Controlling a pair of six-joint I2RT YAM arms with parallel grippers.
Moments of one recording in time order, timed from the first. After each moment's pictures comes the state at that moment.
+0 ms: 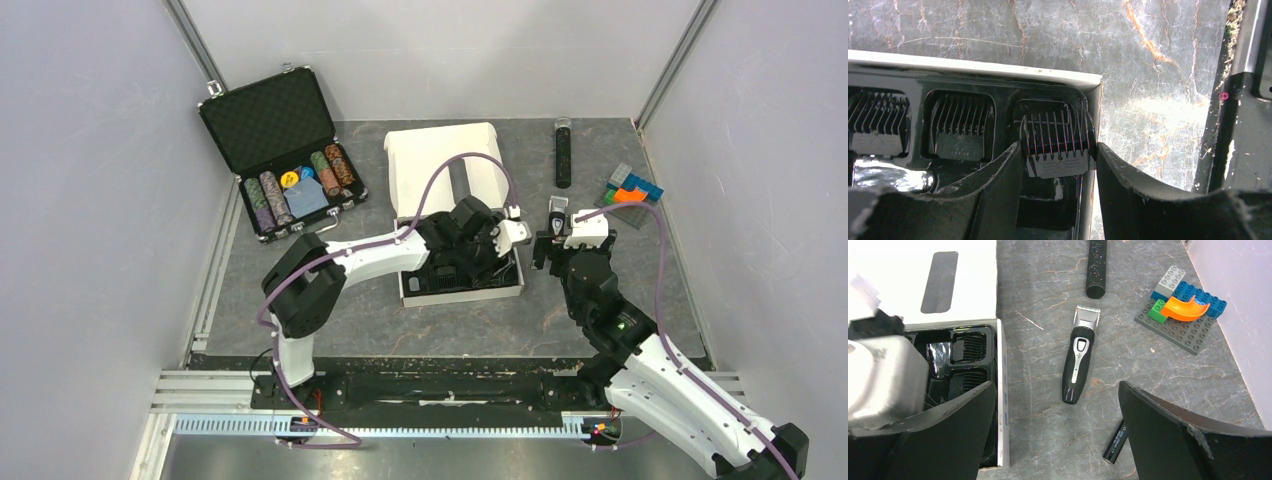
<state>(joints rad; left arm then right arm) -0.93 1.88 1.32 -0.19 0.39 0.24 0.64 0.62 0.48 -0.11 0.66 0.11</state>
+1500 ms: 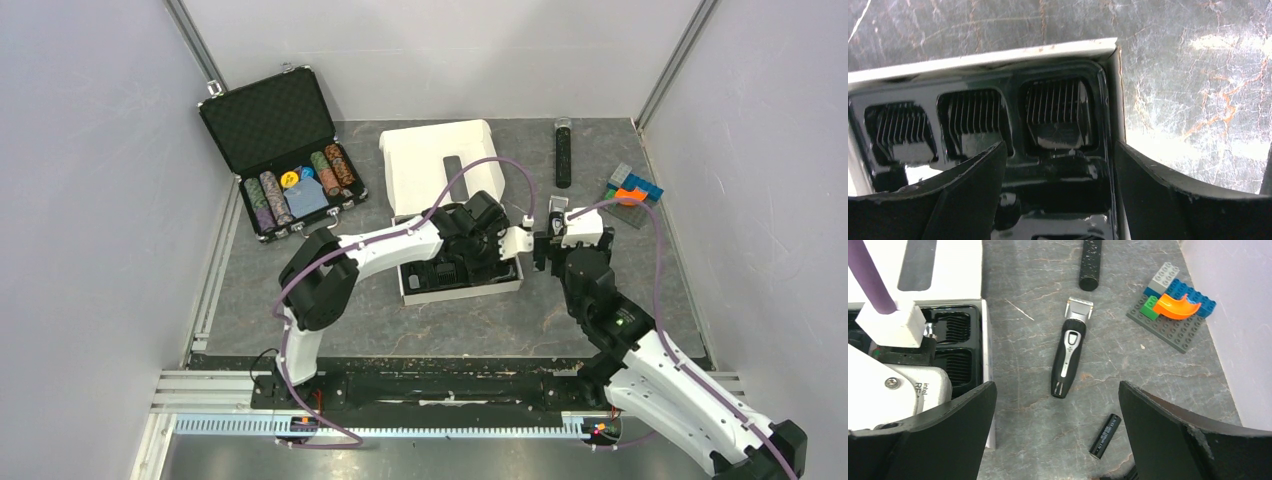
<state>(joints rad) -0.94 2.01 1.54 -0.46 0.30 0.57 0.62 0.64 0.48 -0.15 0.65 0.06</state>
